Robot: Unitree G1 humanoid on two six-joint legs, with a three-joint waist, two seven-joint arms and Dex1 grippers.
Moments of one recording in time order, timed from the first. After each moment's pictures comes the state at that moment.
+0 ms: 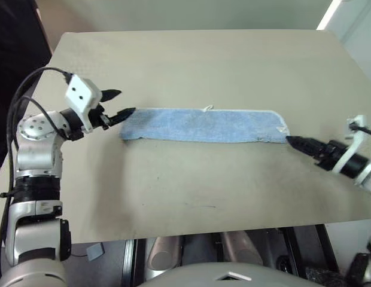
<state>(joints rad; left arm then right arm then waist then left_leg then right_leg) -0.54 0.75 0.12 0.34 -0.24 0.04 -1.02 -0.20 -0.55 -0.62 -0.24 0.84 1.36 0.53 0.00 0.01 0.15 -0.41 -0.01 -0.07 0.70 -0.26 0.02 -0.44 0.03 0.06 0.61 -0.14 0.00</state>
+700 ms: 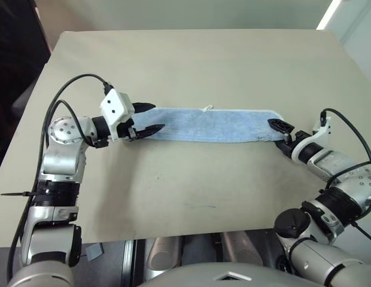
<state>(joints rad) -0.50 0.68 0.03 0.17 -0.25 0.08 -1.08 -0.63 -0.08 -1.05 -0.08 0.80 1.53 -0.13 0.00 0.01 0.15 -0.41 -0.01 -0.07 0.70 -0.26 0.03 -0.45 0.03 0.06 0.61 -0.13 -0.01</state>
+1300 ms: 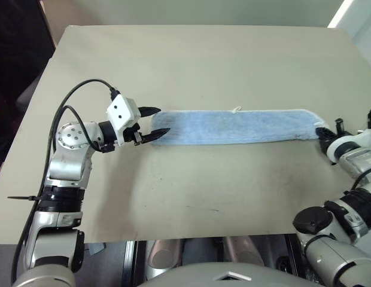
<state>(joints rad) -0.46 0.65 0.02 0.12 -0.25 0.10 -1.05 -0.61 -0.33 -1.05 0.00 0.78 1.30 -0.20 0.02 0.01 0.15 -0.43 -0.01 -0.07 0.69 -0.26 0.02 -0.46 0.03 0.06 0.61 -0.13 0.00</state>
